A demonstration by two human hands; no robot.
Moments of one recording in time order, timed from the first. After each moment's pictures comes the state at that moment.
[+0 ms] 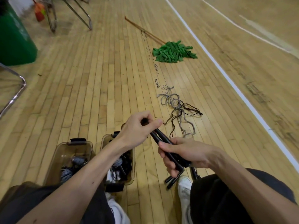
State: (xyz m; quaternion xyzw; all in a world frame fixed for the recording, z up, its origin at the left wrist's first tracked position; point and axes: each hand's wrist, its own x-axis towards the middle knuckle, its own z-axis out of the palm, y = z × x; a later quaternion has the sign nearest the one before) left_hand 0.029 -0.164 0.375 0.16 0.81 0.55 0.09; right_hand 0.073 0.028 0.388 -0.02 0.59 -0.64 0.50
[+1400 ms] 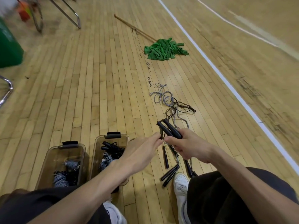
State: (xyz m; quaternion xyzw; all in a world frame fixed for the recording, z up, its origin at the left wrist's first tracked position) left_hand 0.067 -0.131 0.352 0.24 0.93 0.23 0.16; right_hand 0.074 0.063 0.369 0.05 0.77 -0.57 0.30
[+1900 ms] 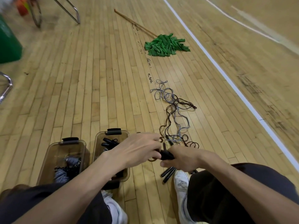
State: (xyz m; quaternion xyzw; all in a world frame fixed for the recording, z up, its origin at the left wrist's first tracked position) left_hand 0.054 -0.149 0.361 0.46 0.87 0.11 0.14; right_hand 0.082 0.050 0.331 -0.07 0.84 -0.29 0.44
